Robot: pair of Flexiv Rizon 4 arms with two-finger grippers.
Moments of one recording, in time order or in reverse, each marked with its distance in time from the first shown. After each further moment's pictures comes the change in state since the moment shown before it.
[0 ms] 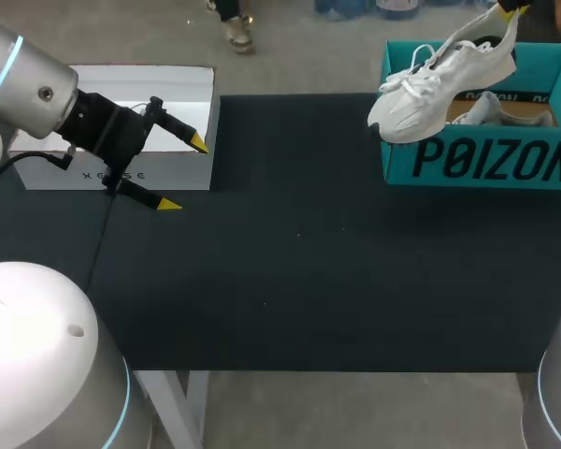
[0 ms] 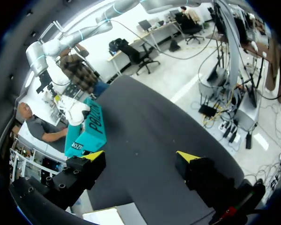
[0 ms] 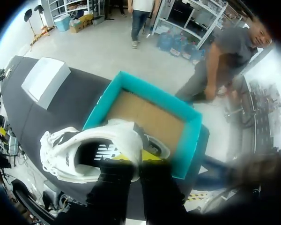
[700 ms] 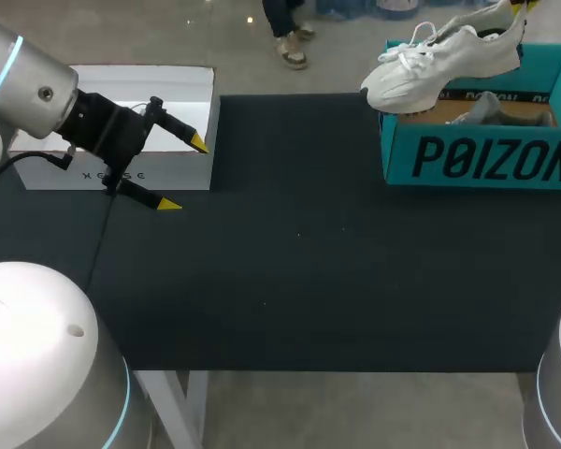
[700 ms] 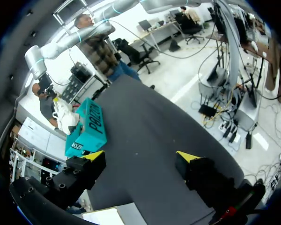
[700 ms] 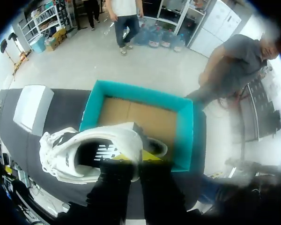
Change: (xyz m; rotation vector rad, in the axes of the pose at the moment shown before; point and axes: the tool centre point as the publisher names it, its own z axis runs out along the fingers) left arm 0.000 0.000 0.000 0.000 0.000 0.000; right arm -0.030 0.013 0.009 0.014 -0.042 0.289
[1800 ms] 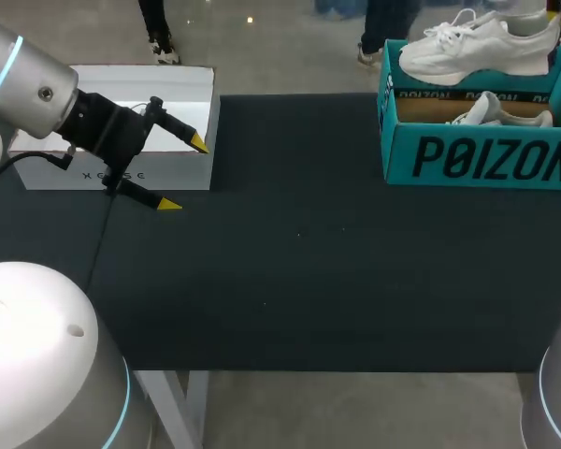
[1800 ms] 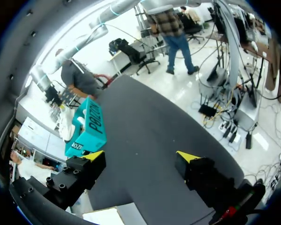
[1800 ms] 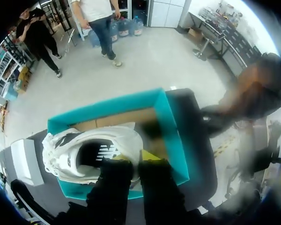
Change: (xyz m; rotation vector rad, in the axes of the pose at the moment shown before) left arm 0.000 0.000 0.000 0.000 0.000 0.000; right arm -0.103 0.037 0.091 0.068 -0.043 0.415
